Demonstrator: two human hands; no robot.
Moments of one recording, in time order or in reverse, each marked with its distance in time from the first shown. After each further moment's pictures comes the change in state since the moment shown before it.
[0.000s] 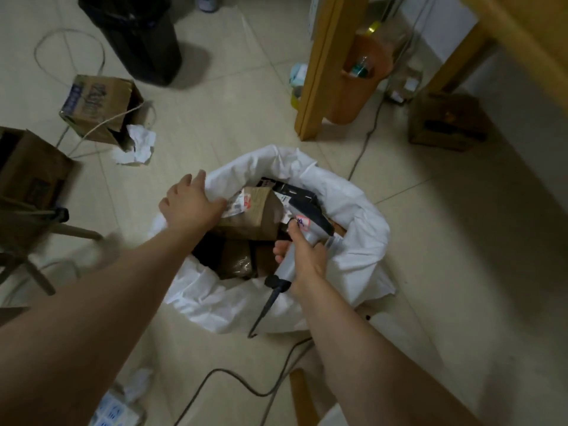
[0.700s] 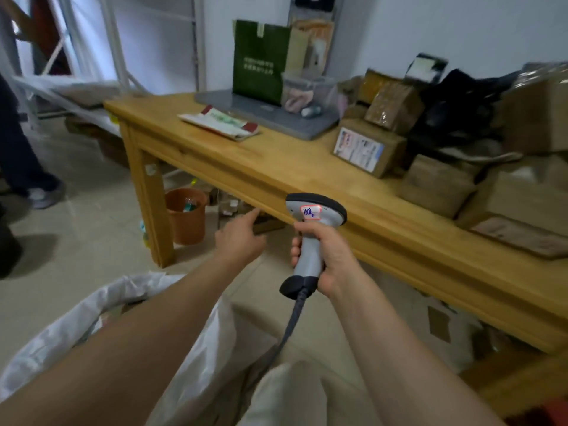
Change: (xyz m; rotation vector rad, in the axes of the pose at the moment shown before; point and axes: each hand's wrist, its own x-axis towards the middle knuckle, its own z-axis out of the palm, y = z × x) left_hand -0.310 0.273 -0.072 -0.179 -0.101 0.904; right_hand -0.297 -0.129 -0.289 0.386 -0.073 -0.499
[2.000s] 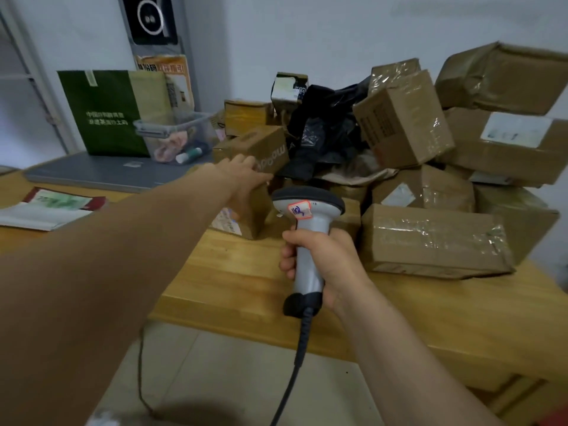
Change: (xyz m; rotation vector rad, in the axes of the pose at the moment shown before) left_hand 0.216 0.301 0.037 1.051 -0.158 0.707; right_hand 0.046 -0.169 -0.142 -0.015 0.186 -0.360
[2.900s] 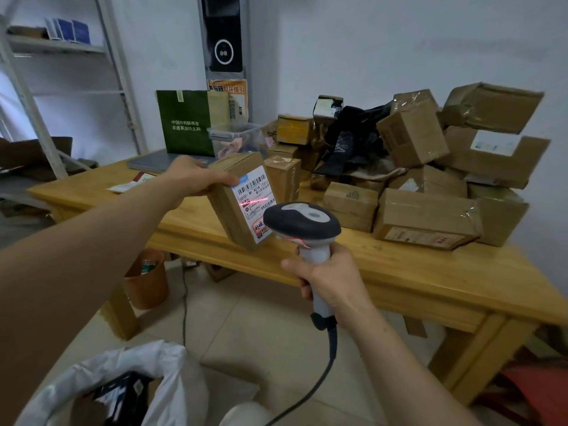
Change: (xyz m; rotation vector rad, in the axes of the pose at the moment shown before) left_hand -0.248 -0.060 0.000 -1.416 0.285 -0.646; right_hand -0.158 0.039 0.036 -0.421 -0.082 -0.161
